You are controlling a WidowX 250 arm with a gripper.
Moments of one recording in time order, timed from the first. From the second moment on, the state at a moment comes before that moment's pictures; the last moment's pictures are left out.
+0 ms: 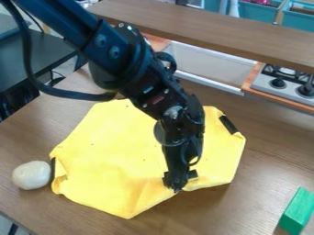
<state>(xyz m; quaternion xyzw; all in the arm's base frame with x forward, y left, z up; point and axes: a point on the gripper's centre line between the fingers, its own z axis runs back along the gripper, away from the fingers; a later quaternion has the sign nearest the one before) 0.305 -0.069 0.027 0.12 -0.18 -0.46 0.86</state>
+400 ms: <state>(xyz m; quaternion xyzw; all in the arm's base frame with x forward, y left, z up) 0.294 -0.049 0.025 0.05 -0.15 -0.43 0.89</state>
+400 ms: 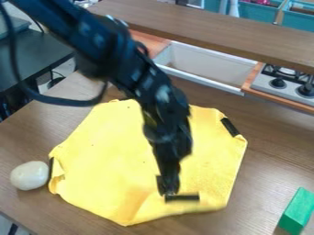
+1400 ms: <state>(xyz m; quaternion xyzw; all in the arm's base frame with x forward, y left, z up) 0.235 0.068 0.057 0.09 -0.12 -0.35 0.93</state>
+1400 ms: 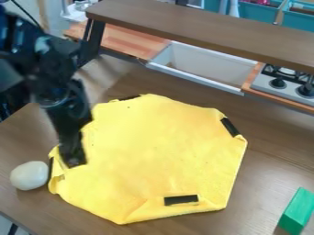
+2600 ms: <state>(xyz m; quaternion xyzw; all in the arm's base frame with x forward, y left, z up) 0.190 0.157 0.004 0.02 -0.08 -0.46 0.88</state>
